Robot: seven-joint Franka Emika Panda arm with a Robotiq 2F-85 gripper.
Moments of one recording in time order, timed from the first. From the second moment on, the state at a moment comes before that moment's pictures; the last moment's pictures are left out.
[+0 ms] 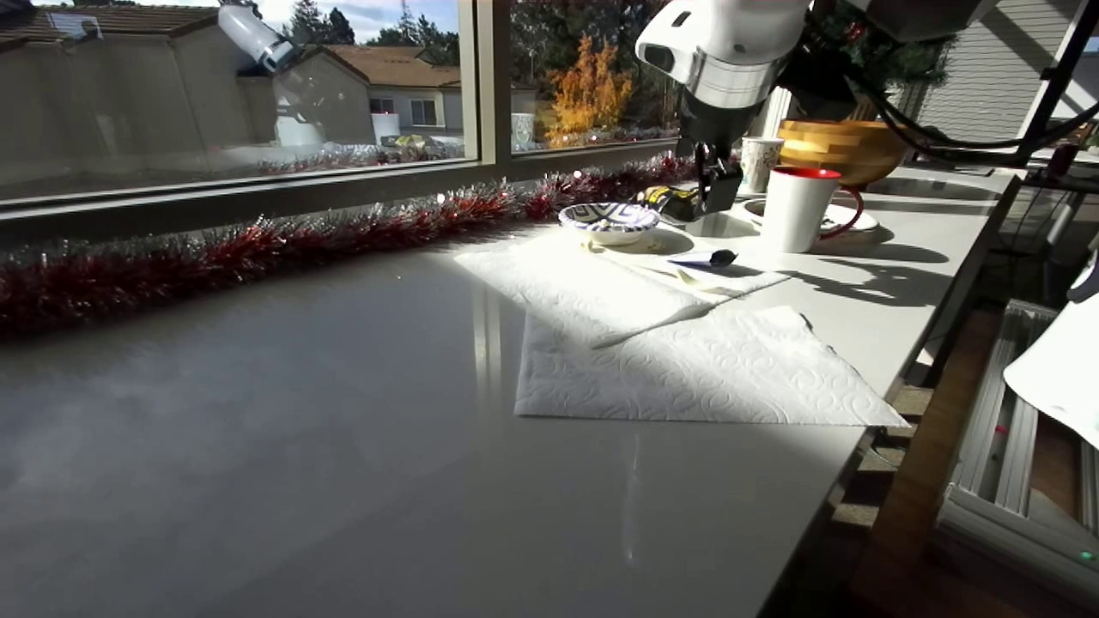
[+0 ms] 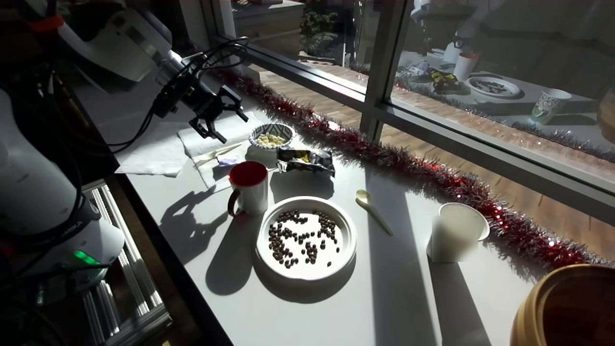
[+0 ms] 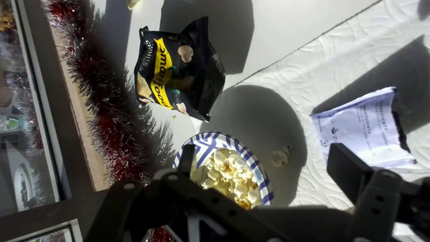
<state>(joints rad) -0.01 -0.16 0.35 -2.76 -1.29 2.43 0.52</state>
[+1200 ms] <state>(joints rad) 0.15 -0.05 0.23 -2.76 -1.23 2.43 0.35</state>
